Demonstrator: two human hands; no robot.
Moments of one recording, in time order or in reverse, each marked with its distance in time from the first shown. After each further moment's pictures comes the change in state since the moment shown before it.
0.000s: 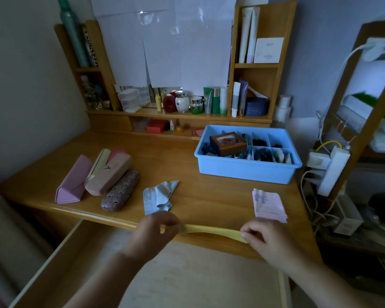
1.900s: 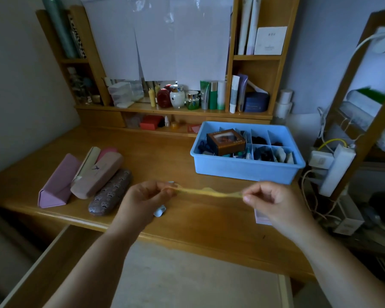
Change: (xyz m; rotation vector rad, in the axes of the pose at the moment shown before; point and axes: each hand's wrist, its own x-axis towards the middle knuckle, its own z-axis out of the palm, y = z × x) left_hand 0.045 0.034 -0.029 -0.591 0.109 -0.246; right_hand 0.045 -0.008 -0.039 0.385 0.186 0.041
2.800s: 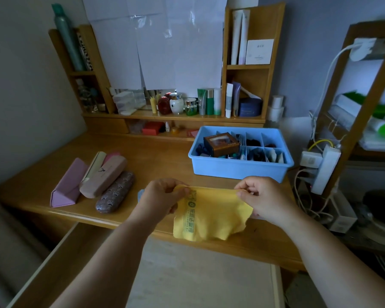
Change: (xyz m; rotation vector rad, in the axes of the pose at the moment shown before) left_hand -0.009 0.026 0.030 0.182 -0.039 -0.075; right_hand -0.002 -0.025 -0.007 -0.160 -0.056 0.086
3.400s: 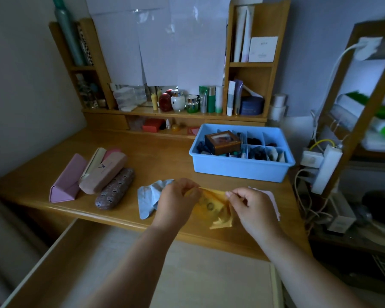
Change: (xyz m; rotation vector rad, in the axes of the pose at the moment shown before) left_hand -0.001 -0.008 0.039 0.134 0.190 0.178; right_hand -0.013 0.005 0.045 -0.106 0.317 -0.139
